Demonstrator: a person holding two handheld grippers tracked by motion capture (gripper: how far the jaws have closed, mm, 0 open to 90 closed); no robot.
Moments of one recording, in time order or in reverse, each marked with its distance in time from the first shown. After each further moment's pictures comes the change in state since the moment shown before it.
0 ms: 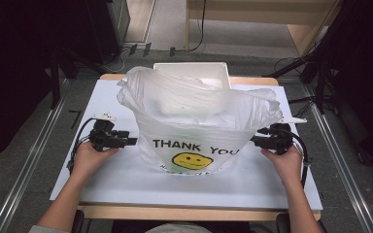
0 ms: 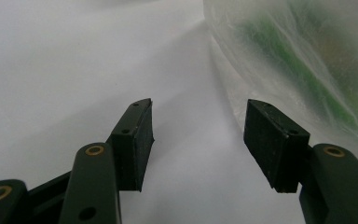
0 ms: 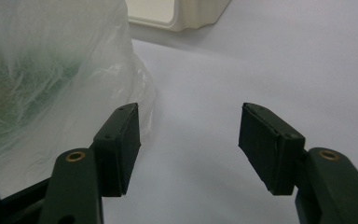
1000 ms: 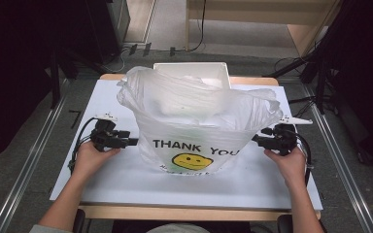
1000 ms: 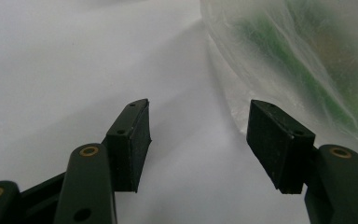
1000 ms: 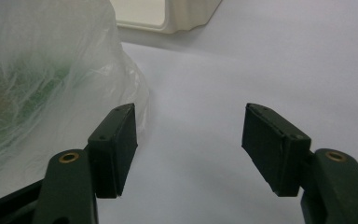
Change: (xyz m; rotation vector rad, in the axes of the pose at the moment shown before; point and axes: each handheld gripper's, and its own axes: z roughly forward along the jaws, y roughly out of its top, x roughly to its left) left arm -0.002 0.002 0.002 0.012 -0.002 0.007; right arm -0.006 -0.003 -0.008 -0.011 -0.002 0.037
